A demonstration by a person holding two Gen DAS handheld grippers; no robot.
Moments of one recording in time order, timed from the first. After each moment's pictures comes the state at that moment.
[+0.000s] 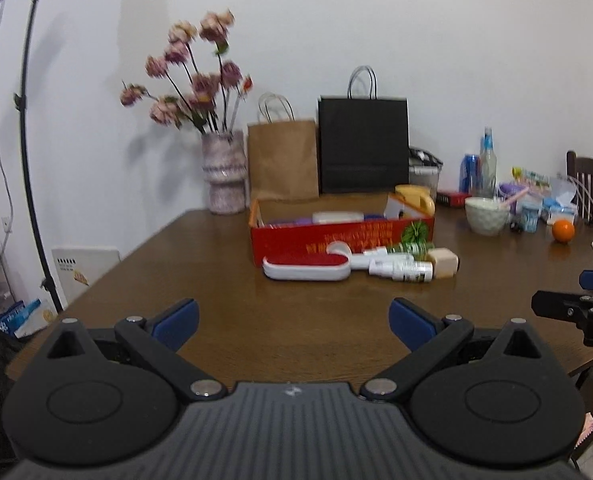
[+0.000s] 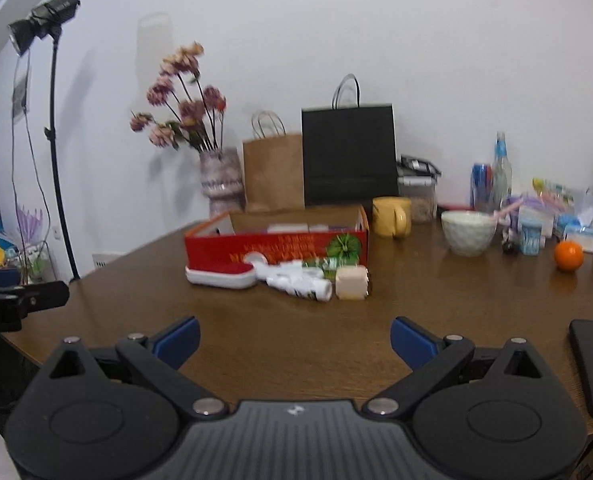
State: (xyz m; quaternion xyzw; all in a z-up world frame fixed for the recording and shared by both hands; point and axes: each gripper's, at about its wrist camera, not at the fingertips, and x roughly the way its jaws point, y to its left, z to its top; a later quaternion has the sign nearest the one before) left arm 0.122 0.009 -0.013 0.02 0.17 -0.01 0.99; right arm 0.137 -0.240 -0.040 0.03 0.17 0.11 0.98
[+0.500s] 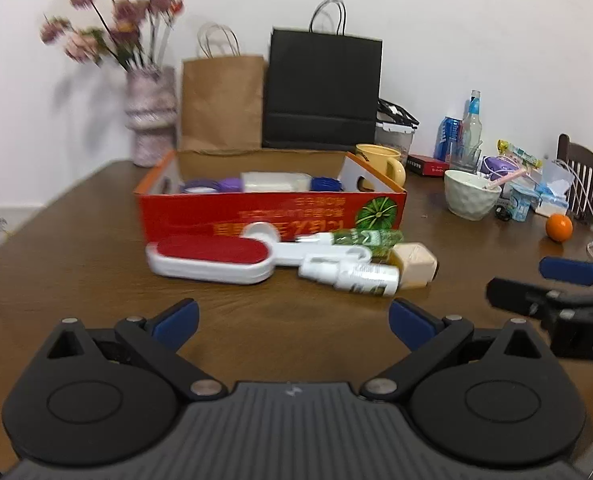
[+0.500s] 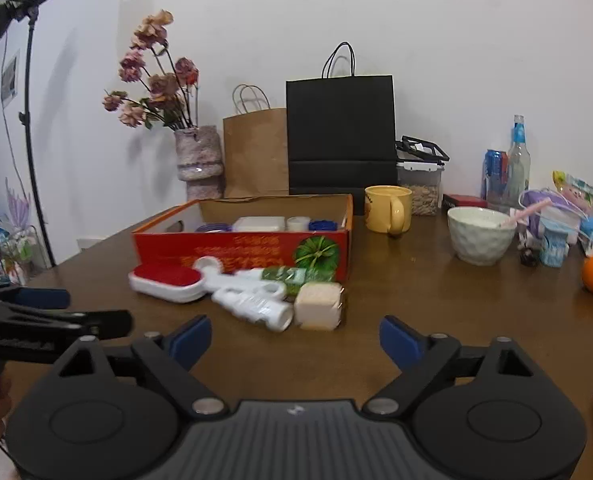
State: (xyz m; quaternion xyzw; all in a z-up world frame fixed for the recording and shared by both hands) left arm 0.287 -0.062 -0.036 -0.02 0.26 -0.07 0.96; right arm 0.273 -0.273 -0.040 0.01 0.20 0.11 0.97
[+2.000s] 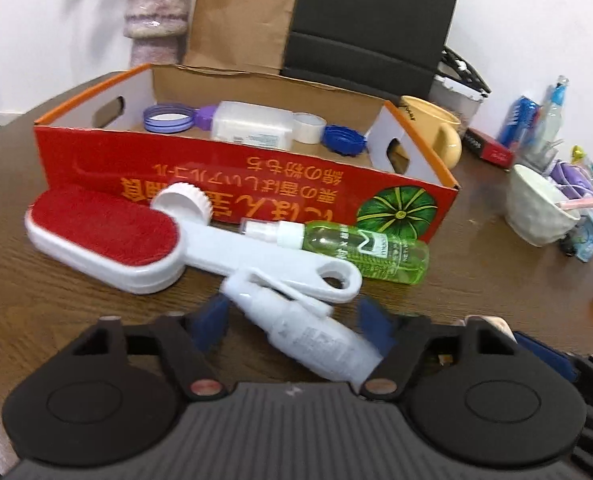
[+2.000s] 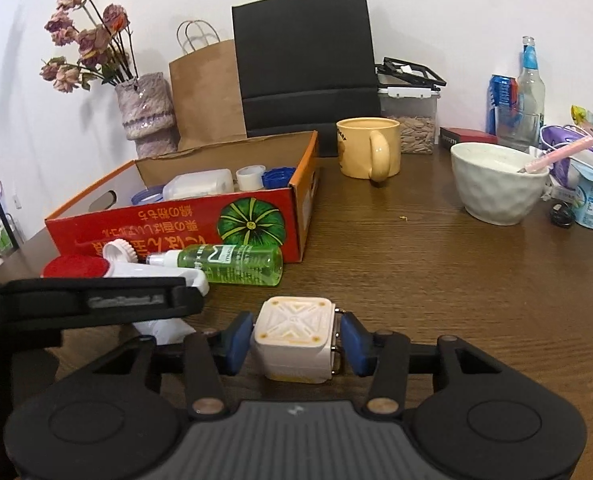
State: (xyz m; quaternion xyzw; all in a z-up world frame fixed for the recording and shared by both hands) left arm 0.419 -0.134 -0.074 -0.10 0.35 0.01 0.93; right arm 0.391 -0.301 -0.076 0.05 0.29 0.11 0.95
